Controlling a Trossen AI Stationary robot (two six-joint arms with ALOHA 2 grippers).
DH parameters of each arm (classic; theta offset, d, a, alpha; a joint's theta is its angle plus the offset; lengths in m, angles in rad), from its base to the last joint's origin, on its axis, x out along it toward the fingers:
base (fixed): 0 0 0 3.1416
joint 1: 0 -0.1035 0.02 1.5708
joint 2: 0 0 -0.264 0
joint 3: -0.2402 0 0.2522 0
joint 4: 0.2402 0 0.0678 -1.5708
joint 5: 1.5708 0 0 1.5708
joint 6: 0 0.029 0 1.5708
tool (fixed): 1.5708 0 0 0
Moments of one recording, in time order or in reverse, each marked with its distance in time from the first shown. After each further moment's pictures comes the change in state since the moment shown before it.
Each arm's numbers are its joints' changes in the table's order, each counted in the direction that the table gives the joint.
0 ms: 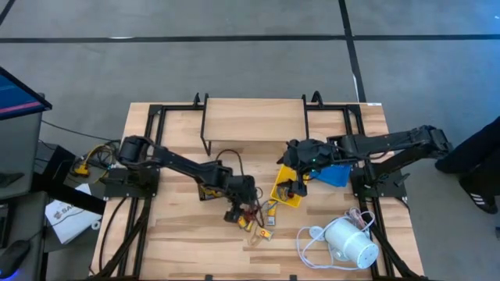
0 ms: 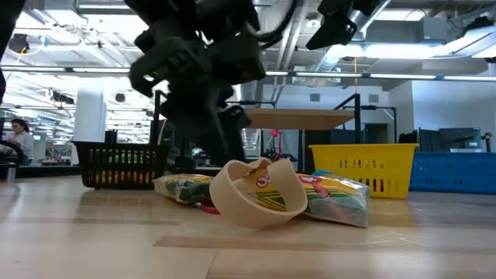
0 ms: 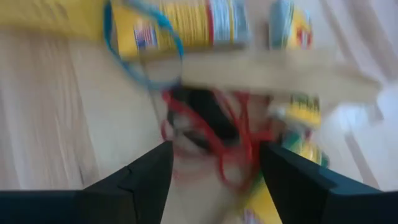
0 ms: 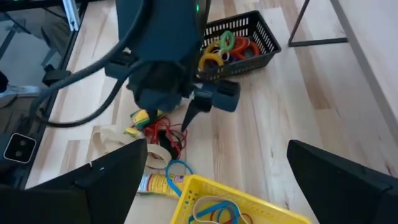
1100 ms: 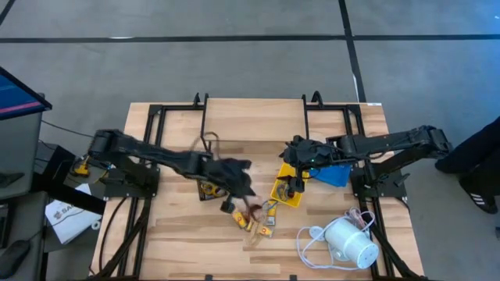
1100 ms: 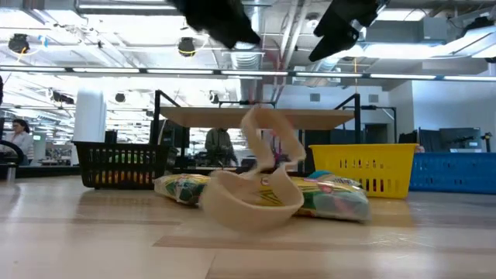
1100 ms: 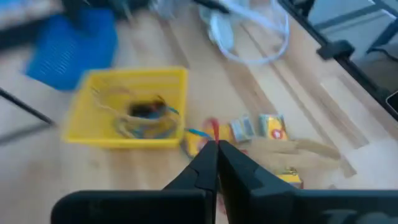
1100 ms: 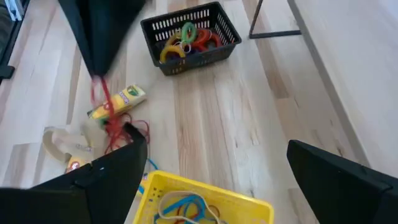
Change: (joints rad) left arm -0.006 -0.312 -0.029 0.005 -0.124 0.146; right arm 0.000 0.000 0.023 0.016 0.135 -0.004
